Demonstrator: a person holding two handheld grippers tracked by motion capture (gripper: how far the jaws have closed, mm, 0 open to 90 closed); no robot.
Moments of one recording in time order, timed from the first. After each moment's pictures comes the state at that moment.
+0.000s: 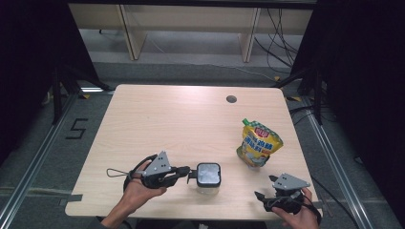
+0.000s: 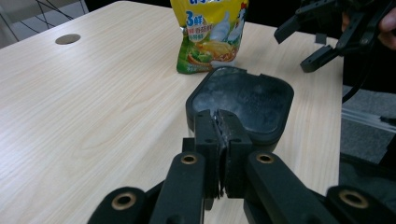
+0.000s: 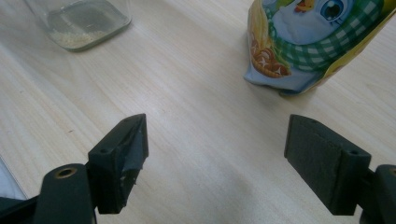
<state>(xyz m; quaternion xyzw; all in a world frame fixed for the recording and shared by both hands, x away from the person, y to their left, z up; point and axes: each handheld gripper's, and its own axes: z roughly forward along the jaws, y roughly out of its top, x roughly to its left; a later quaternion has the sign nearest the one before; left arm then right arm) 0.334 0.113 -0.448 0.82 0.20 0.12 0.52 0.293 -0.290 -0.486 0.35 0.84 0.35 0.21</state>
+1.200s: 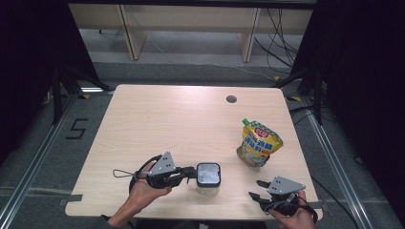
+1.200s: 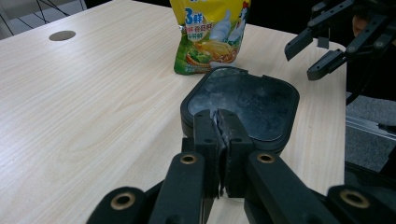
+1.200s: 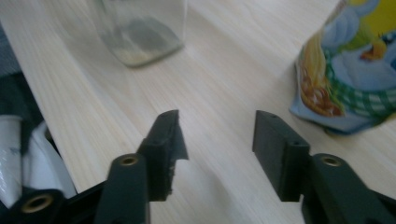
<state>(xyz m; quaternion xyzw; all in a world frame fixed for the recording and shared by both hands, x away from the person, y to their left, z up) 0.337 0.105 -0.459 0.82 0.21 0.12 0.52 0.288 -0.275 -0.482 0.28 0.86 0.38 0.19</state>
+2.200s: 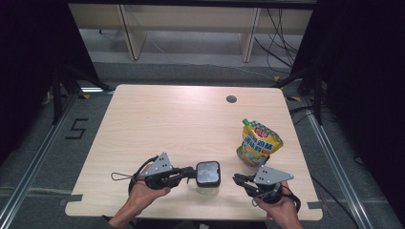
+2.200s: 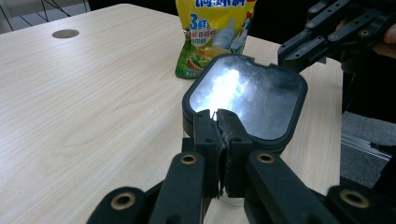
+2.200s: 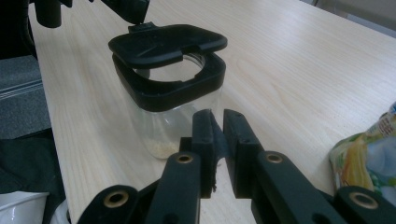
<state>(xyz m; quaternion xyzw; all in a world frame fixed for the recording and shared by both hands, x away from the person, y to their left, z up) 0.336 0.109 -0.467 0.80 0.24 0.10 0.55 0.309 -0.231 -0.464 0.24 0.83 0.47 0.17</state>
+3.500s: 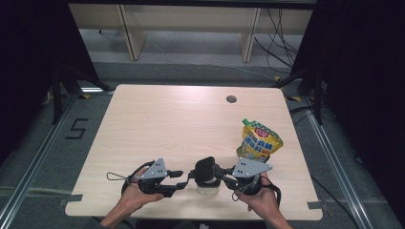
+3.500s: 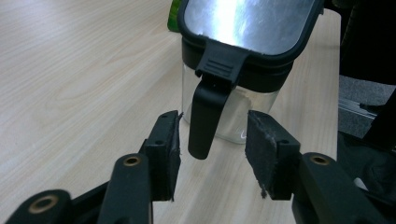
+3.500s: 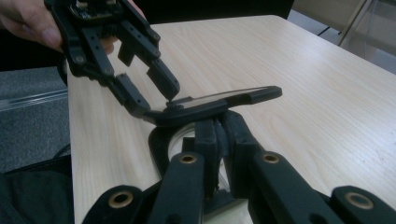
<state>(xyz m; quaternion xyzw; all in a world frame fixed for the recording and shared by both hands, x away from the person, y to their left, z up) 0.335 0.130 -0.487 0.83 0.21 0.08 0.50 0.324 -0.175 -0.442 0.18 0.83 0.50 0.16</state>
